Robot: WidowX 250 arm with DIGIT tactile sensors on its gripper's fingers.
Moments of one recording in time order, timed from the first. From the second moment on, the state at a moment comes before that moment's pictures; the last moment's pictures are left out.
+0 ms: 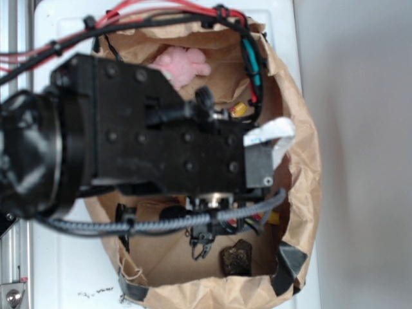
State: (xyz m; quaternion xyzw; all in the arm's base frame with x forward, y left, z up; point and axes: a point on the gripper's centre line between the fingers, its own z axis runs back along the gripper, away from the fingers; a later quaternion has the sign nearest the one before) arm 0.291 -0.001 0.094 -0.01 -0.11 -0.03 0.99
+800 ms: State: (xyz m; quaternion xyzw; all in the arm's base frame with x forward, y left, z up) arm 0.289 -0.002 0.143 -0.02 -0.09 0.06 0.99
